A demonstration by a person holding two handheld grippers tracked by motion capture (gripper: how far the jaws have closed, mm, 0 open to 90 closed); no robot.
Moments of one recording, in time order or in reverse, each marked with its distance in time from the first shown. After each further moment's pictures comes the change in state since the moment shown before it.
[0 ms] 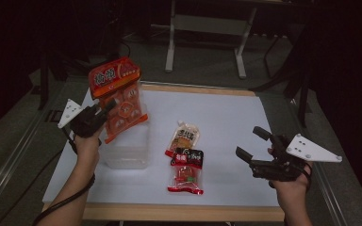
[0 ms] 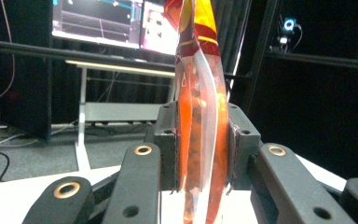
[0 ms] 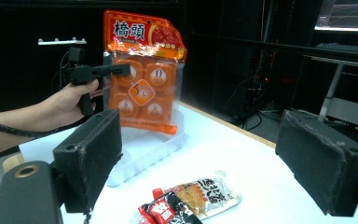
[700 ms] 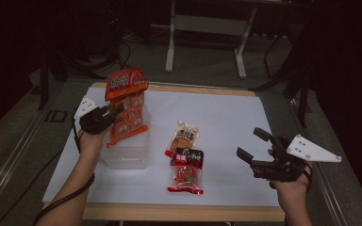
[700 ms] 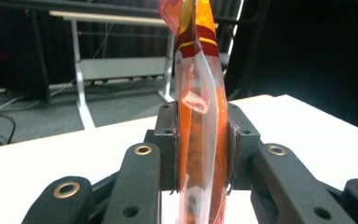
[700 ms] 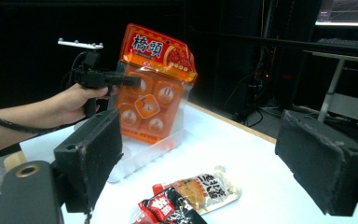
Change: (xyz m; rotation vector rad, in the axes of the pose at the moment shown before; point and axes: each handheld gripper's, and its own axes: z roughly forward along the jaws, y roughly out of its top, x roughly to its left) left arm 0.001 -0.005 0.023 0.226 -0.010 0.029; right arm -0.003 -0.005 -0.001 0.010 0.002 0.009
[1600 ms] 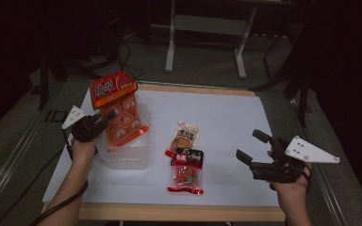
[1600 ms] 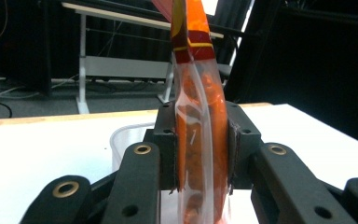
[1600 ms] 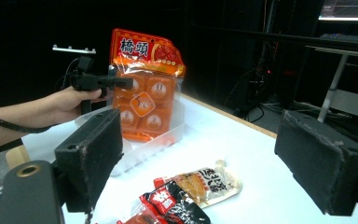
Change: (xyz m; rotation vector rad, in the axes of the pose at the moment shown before) left arm 0.021 -0.034 -0.018 -0.070 0.004 -0.083; right arm 0.001 -0.004 0.000 0.018 0.006 0.000
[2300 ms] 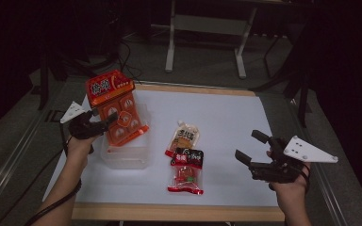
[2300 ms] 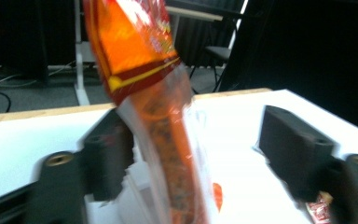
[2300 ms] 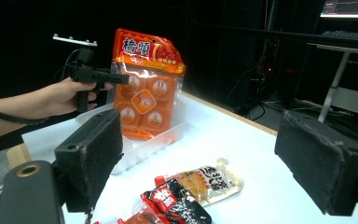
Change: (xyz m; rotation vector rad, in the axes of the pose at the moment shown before) left arm -0.003 0.019 -0.006 0.087 -0.008 0.031; right arm 0.001 -0.001 0.002 0.008 0.003 0.006
